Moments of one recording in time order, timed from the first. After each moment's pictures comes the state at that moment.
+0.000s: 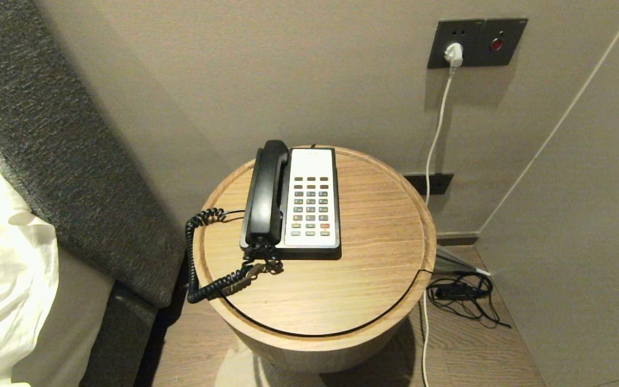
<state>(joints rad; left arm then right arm) -0.01 0.33 -0.44 0.44 0.18 -0.40 0.09 0.56 -1.21 0.99 -0.03 0.94</state>
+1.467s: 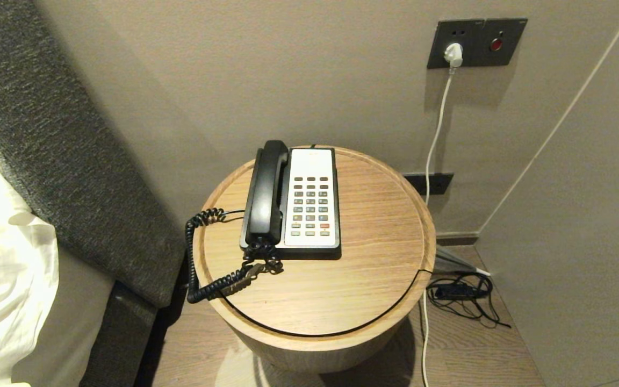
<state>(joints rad) 0.00 0.00 -0.05 0.08 0.00 -0.03 -0.01 0.09 -0.15 0.29 -0.04 0.29</state>
